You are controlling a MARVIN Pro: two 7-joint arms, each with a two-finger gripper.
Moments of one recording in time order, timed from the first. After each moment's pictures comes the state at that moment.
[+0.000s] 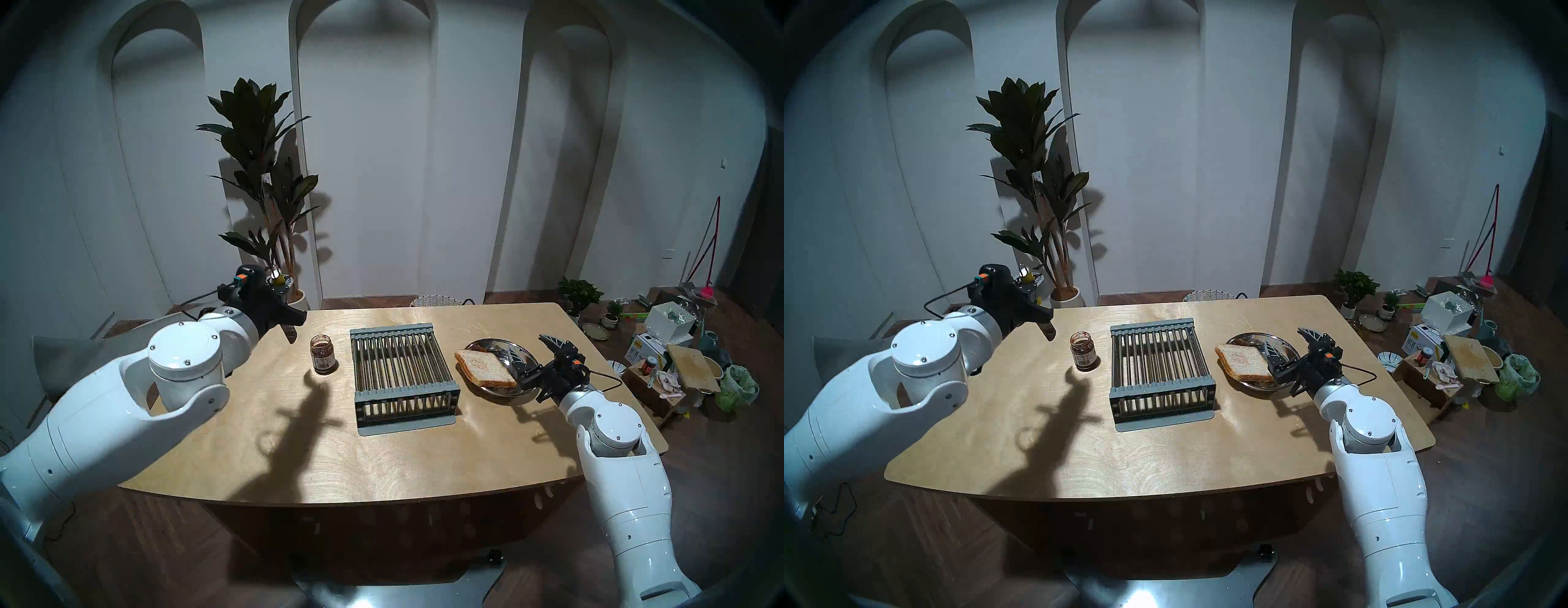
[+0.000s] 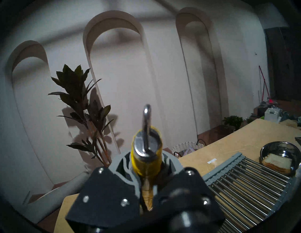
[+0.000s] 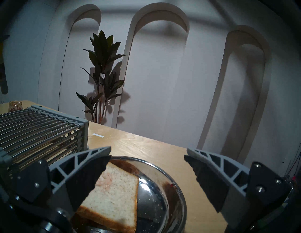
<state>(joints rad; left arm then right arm) 1.26 -0.48 -1.04 -2.03 -0.90 0.24 0.41 -1.58 -1.33 1.75 -1.51 0.02 -0.08 0.41</state>
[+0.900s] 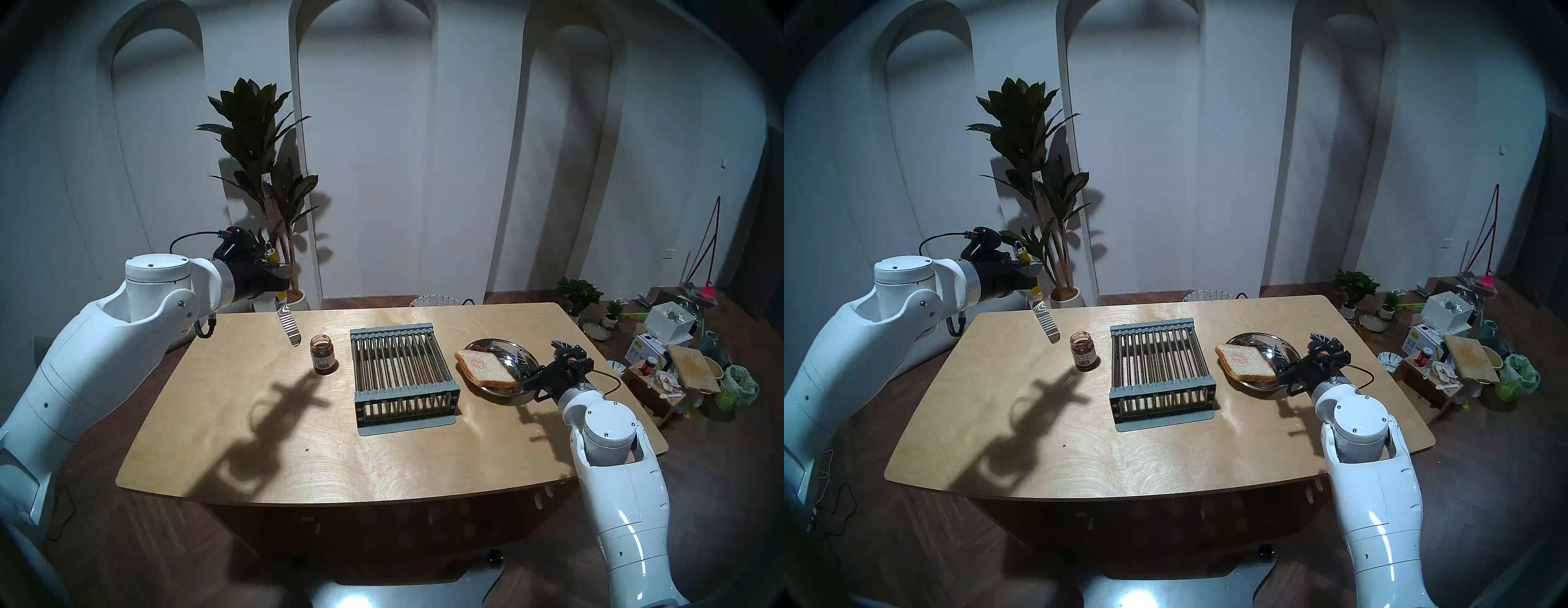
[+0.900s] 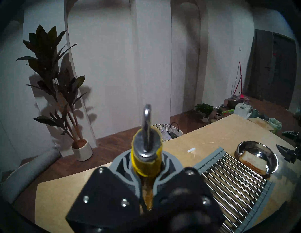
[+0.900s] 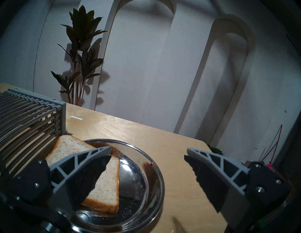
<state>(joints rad) 1.04 -0.61 -1.13 -1.76 -1.04 0.56 0.08 -1.63 -1.38 1.75 -1.66 -0.12 0.13 0.24</state>
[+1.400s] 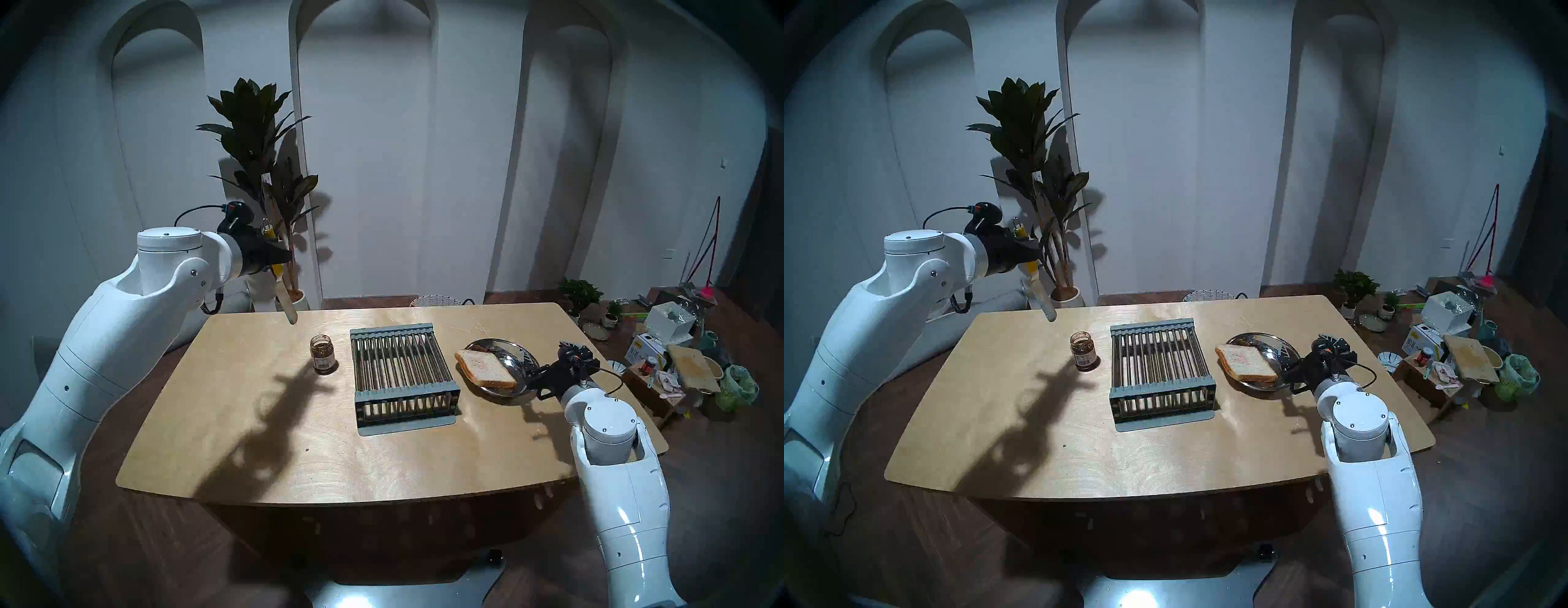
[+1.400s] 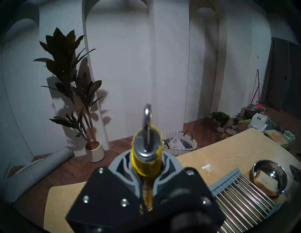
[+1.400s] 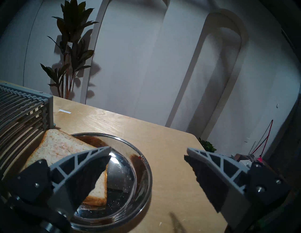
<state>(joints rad) 0.96 -0.73 -1.16 -1.75 -1.04 0.66 0.23 -1.63 -1.39 1.76 -1.68 -0.16 0.20 0.20</state>
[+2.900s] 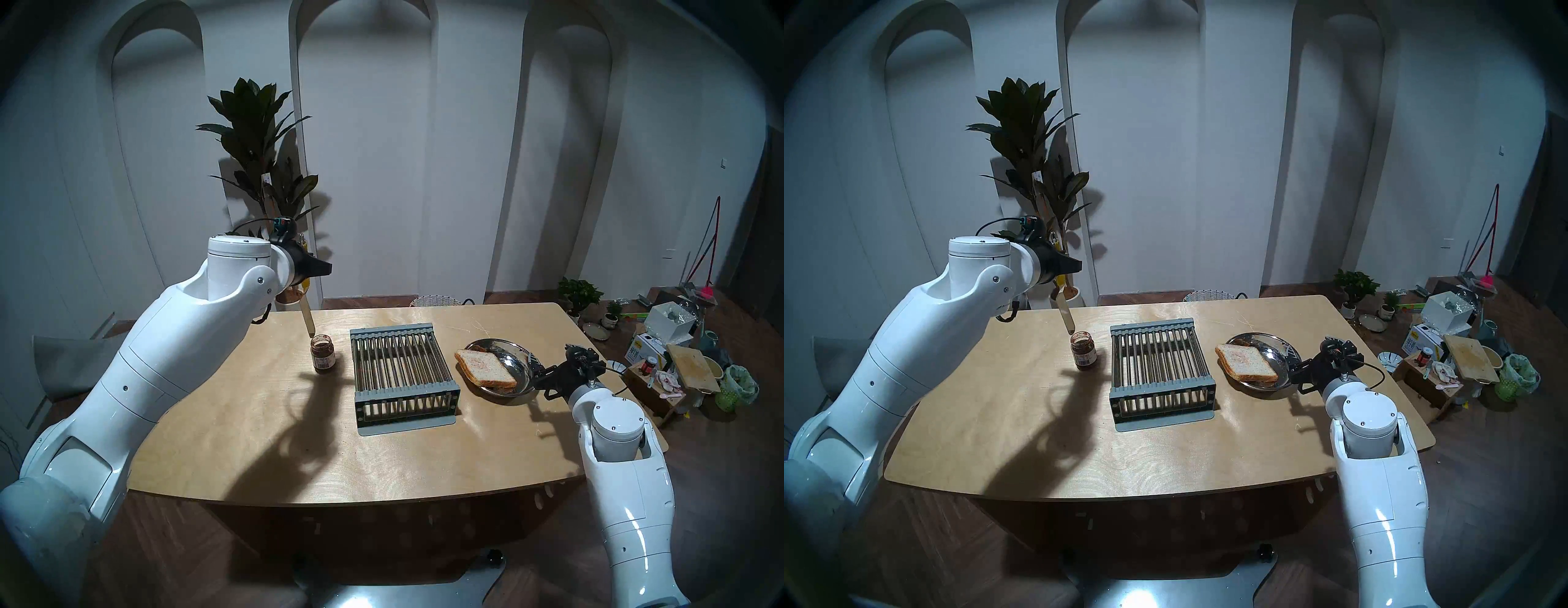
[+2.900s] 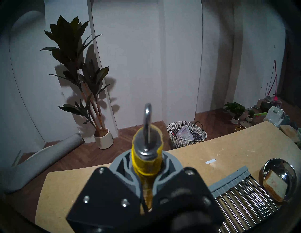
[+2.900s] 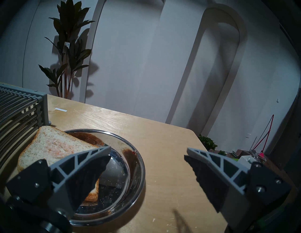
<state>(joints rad) 0.88 -0.91 -1.01 -1.70 -1.00 0.73 0.48 -1.61 -1.38 1.80 -1.64 -0.12 0.18 0.24</state>
